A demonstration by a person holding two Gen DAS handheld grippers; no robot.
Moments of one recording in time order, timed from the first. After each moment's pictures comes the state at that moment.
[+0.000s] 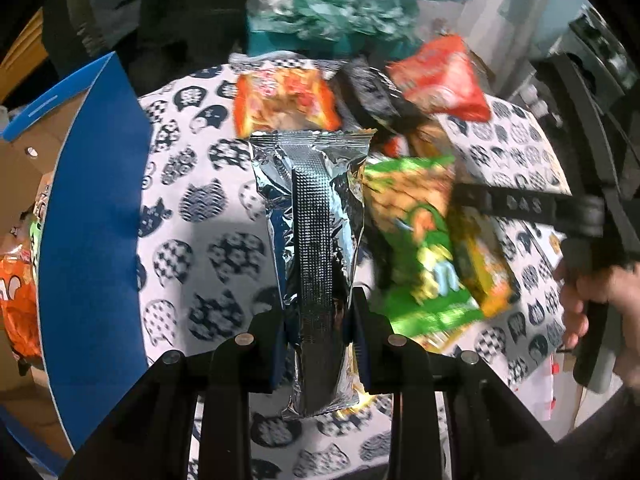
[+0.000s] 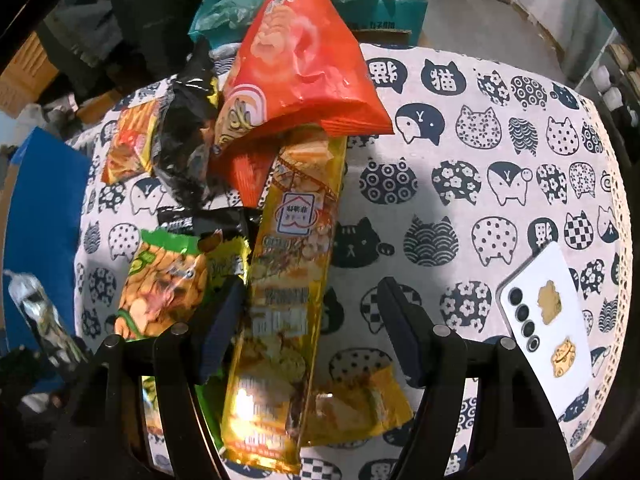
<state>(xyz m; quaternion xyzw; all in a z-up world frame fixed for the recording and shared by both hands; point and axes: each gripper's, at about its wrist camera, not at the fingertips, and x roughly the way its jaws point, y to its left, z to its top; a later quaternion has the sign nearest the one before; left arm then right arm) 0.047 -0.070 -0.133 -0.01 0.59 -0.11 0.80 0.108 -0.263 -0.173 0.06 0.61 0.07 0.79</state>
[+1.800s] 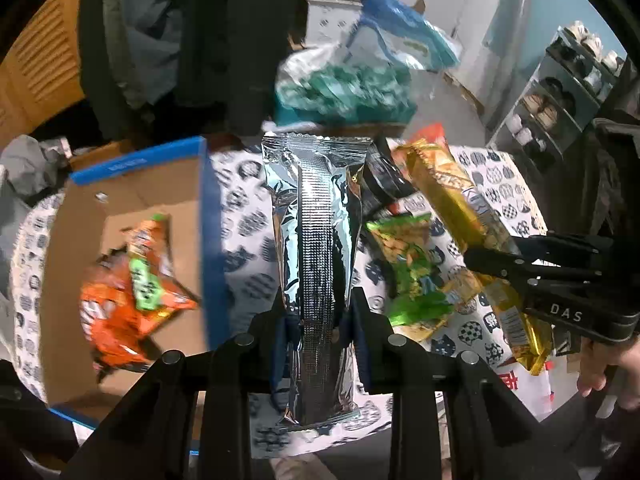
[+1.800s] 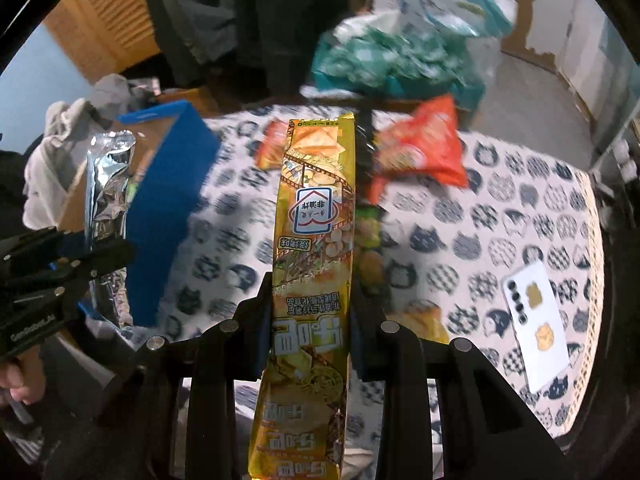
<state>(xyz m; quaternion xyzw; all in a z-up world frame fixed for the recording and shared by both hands) 0.017 -0.007 -0.020 0.00 0.52 -0.11 0.85 0.026 -0.200 -0.056 0.01 0.54 0.17 0.82</state>
